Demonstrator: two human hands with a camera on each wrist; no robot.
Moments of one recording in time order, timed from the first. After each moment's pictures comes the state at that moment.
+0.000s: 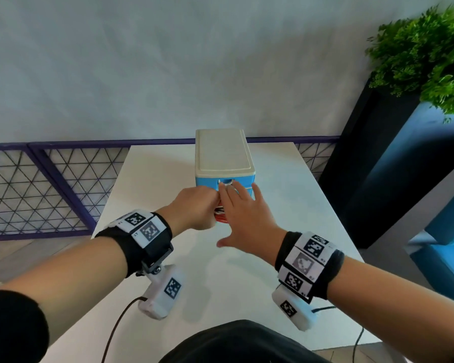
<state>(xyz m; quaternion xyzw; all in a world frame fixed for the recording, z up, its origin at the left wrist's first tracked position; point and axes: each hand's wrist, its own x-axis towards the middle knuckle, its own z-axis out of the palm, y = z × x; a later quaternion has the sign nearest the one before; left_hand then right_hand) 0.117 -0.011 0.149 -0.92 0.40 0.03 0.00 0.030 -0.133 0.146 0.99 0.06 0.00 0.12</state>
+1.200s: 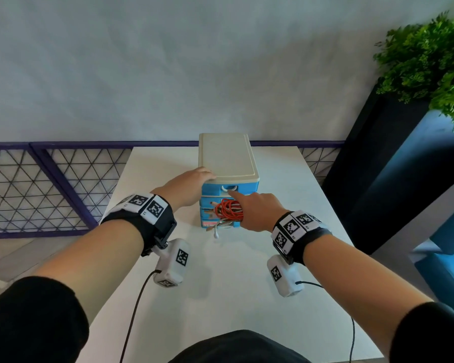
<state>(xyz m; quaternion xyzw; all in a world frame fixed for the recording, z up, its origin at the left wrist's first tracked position) 0.184 -0.002 0.158 -0.91 0.36 0.10 -0.16 0.083 -0.173 0.140 1.00 0.03 -0.07 0.02</state>
